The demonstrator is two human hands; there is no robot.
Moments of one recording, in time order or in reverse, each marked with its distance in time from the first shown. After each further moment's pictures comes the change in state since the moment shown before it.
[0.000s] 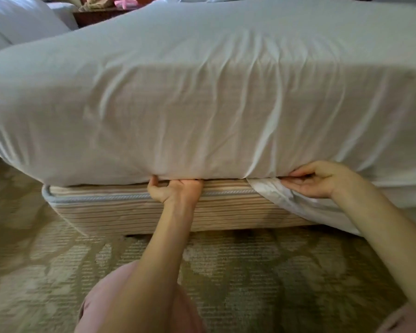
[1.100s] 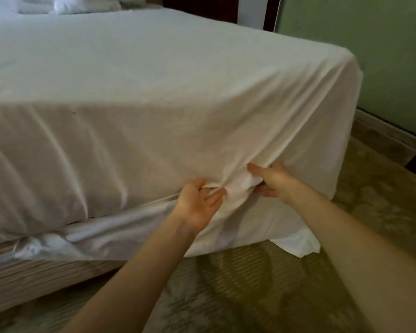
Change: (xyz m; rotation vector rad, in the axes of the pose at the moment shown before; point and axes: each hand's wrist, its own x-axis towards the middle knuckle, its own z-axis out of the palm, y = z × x) left_hand -0.043 -0.437 -0.013 1.094 -0.098 -0.558; right_hand 0.055 -0.149 -0.336 -0.462 0.239 -0.400
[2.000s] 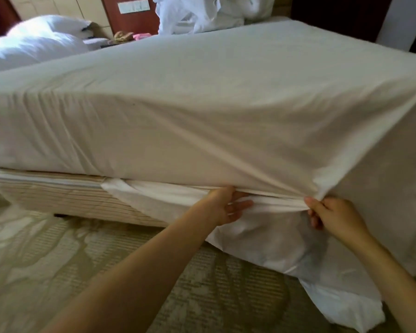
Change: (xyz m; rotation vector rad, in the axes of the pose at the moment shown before) left_hand 0.013 -0.029 0.059 0.160 0.447 0.088; right_hand 0.091 0.039 -0.091 -0.570 -0.238 -0.640
